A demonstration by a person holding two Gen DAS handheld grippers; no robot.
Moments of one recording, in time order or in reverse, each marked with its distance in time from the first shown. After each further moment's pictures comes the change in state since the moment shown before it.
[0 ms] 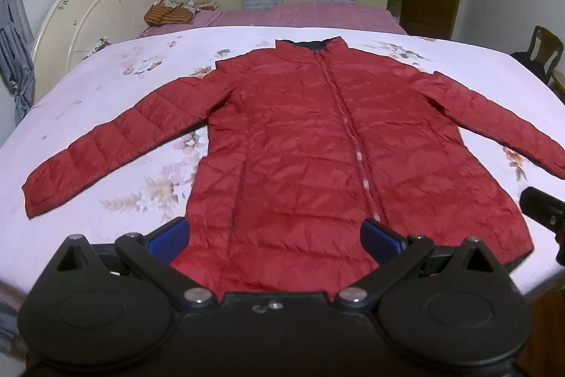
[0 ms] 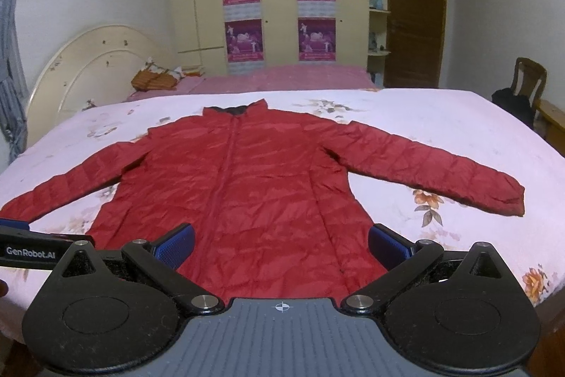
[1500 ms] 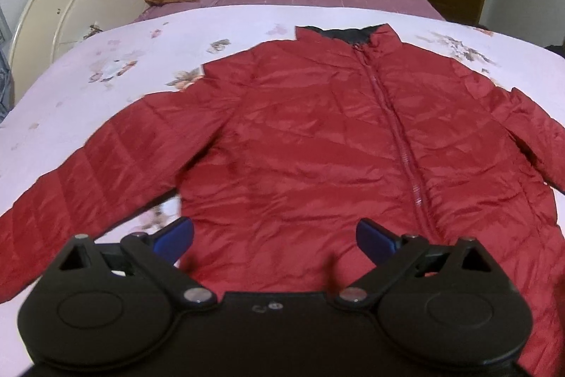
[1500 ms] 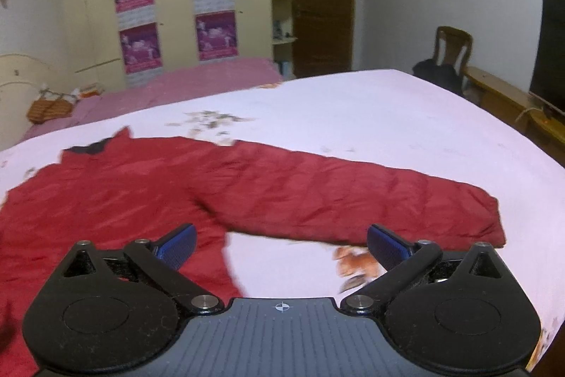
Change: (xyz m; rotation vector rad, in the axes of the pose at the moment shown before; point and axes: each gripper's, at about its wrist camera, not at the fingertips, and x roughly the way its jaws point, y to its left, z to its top) left arm 0.189 -0.005 0.114 -0.014 0.098 0.066; right arm 0.163 -0.145 0.070 0.189 0.035 -0.280
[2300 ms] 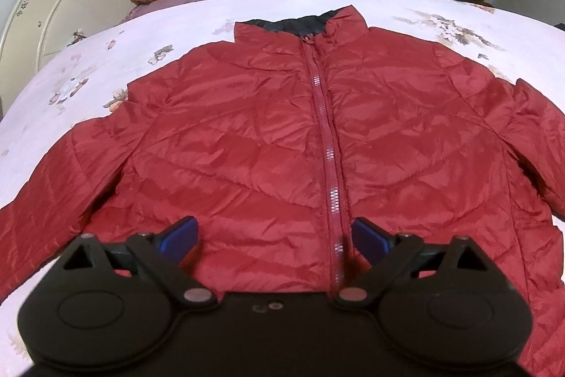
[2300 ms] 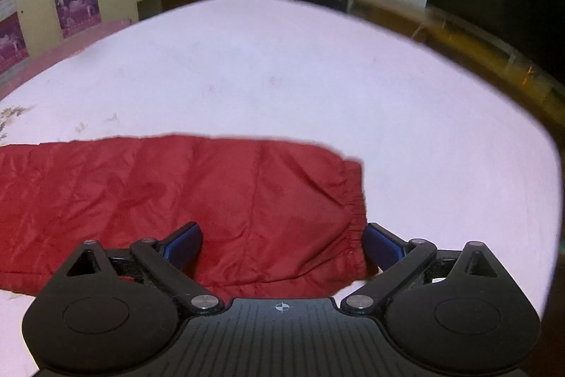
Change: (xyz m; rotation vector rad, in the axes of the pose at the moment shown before) left arm 0.056 -0.098 0.040 0.038 0.053 0.049; right arm 0.100 -0.201 0.001 0.235 0.181 -0.299
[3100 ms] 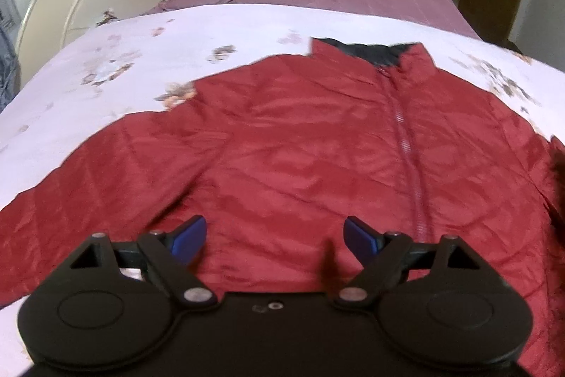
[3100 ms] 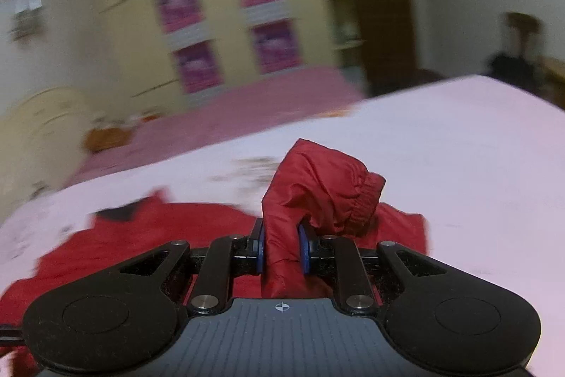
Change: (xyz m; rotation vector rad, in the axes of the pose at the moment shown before) left arm 0.002 0.090 0.010 -0.147 -0.029 0.004; right arm -0.106 0.242 0.030 -0.280 -0.171 0.675
